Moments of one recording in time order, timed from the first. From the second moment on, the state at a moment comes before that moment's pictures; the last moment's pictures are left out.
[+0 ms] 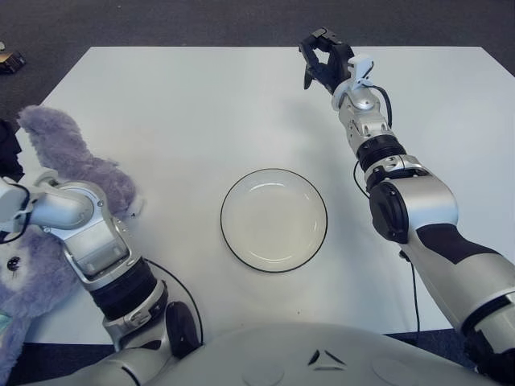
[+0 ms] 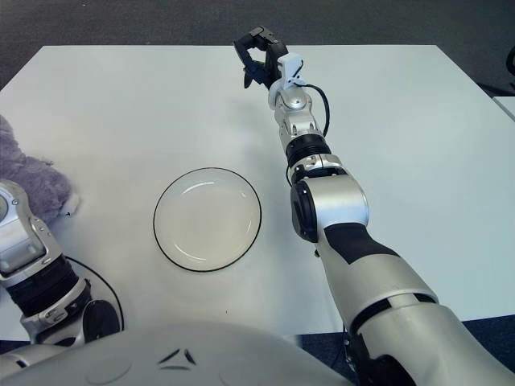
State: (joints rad) left arm -0.31 -0.05 0.60 -0.59 0.31 0.12 0.78; right arm -1.12 -0.06 -0.12 1.16 0.02 -0.32 0.11
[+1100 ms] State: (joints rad) left arm -0.44 -0.03 0.74 -0.55 -0.11 0.47 0.75; right arm -1.12 -0.07 -0.12 1.17 0.02 -0.32 0.11
